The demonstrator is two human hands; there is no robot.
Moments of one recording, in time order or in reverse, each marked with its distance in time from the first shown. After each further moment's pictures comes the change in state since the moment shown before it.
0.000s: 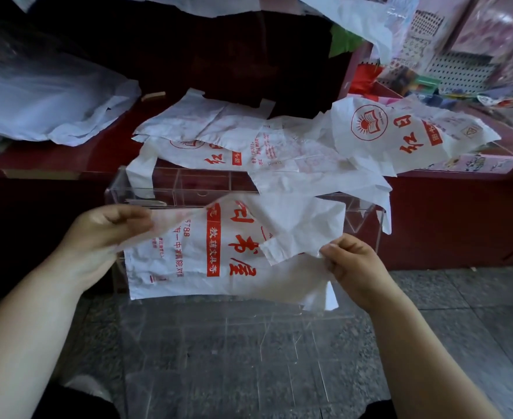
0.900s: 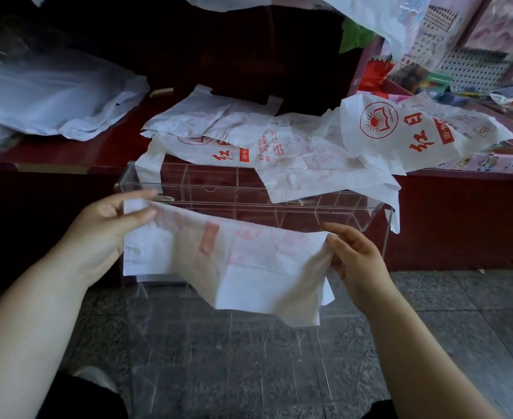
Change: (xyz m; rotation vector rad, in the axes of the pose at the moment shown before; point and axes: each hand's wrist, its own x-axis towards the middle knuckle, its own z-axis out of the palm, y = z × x) left_hand -0.014 0.016 0.014 0.098 0.080 0.008; right_hand -0.010 -0.006 0.018 -0.104 0.132 -0.041
